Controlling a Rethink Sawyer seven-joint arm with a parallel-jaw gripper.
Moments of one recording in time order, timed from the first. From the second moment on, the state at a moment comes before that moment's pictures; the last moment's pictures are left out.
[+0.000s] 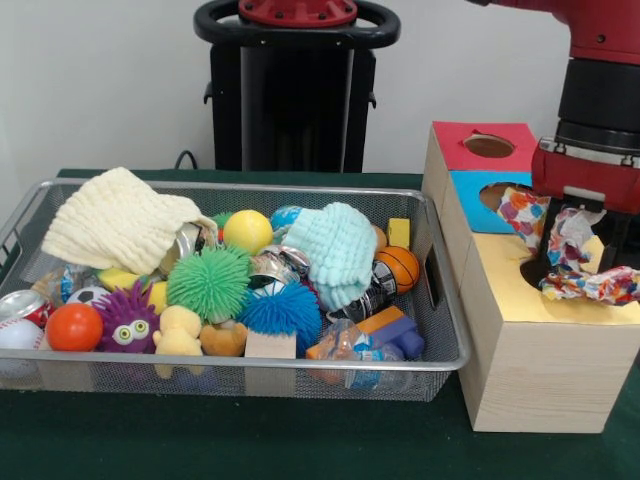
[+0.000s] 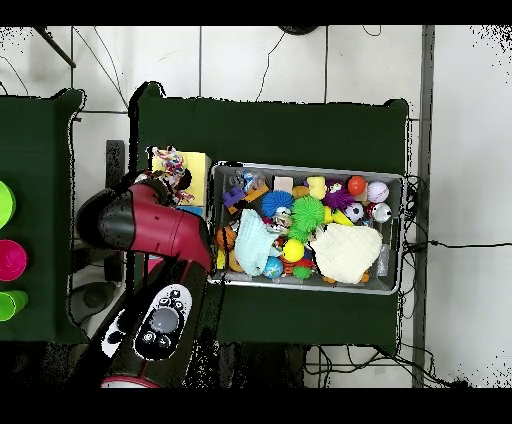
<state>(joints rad) 0.37 -0.43 -0.37 1.50 0.56 0.30 2.10</state>
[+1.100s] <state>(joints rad) 0.38 -0.44 -0.42 1.50 0.56 0.36 2.10</state>
